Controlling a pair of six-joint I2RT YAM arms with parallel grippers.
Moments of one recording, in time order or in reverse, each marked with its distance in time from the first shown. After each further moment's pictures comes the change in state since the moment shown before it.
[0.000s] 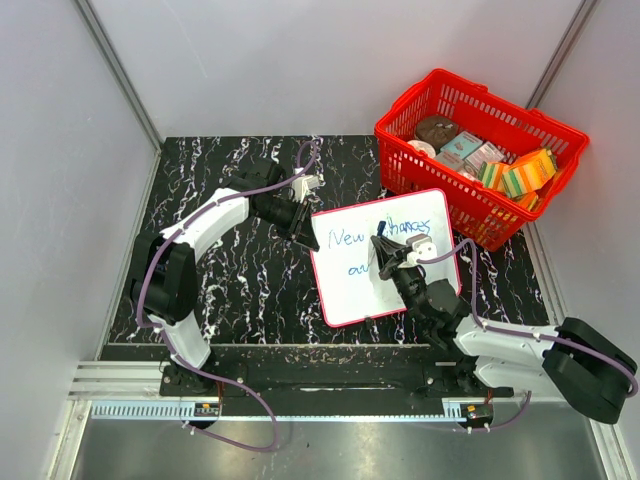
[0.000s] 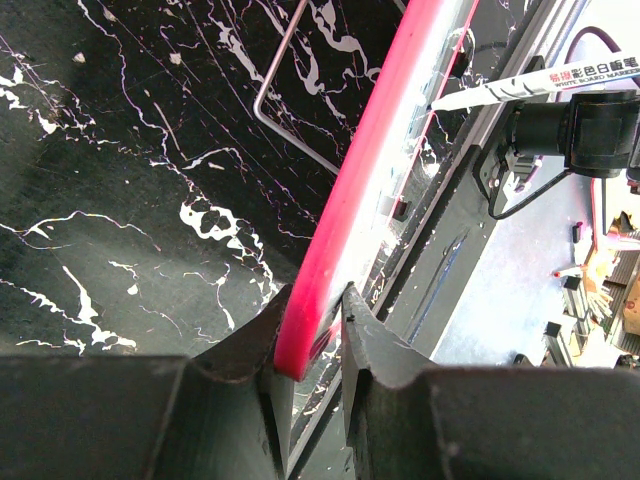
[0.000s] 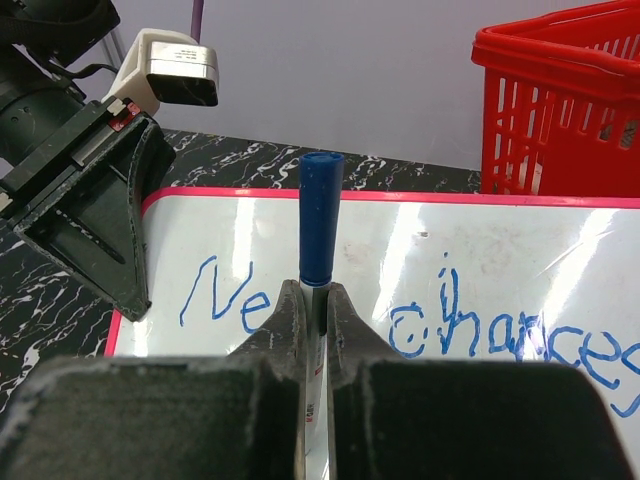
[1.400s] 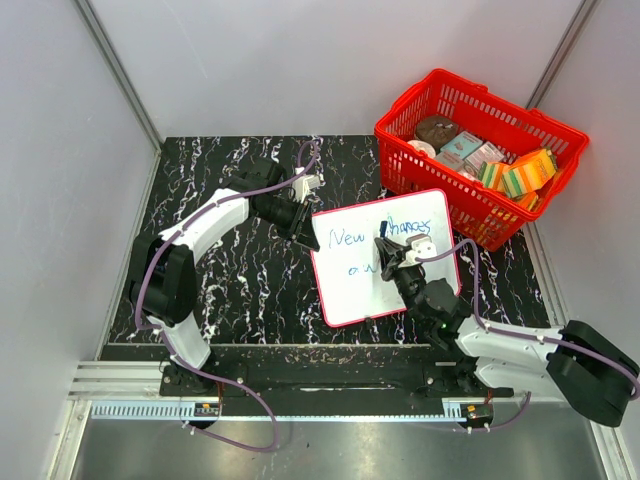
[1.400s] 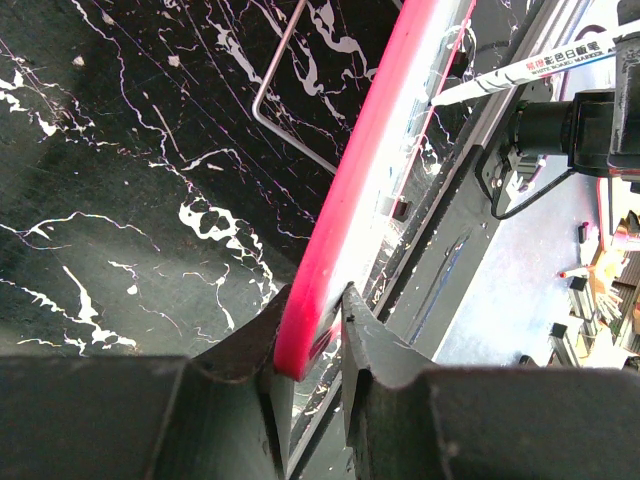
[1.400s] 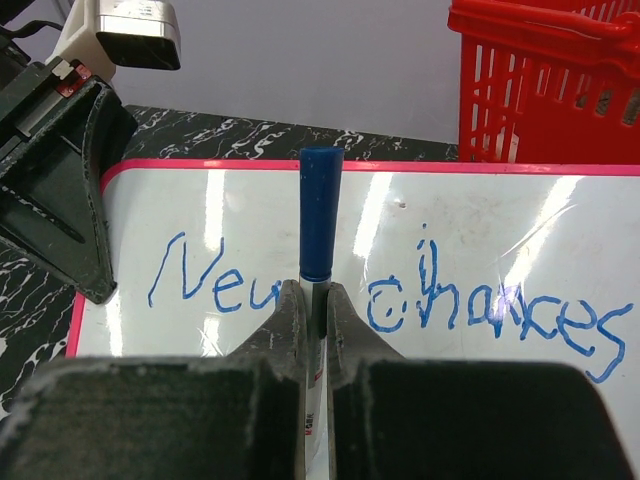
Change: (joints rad) left arm -0.008 -0.012 0.000 0.000 -0.012 0.000; right arm 0.000 -0.027 0.000 -0.087 0.050 0.011
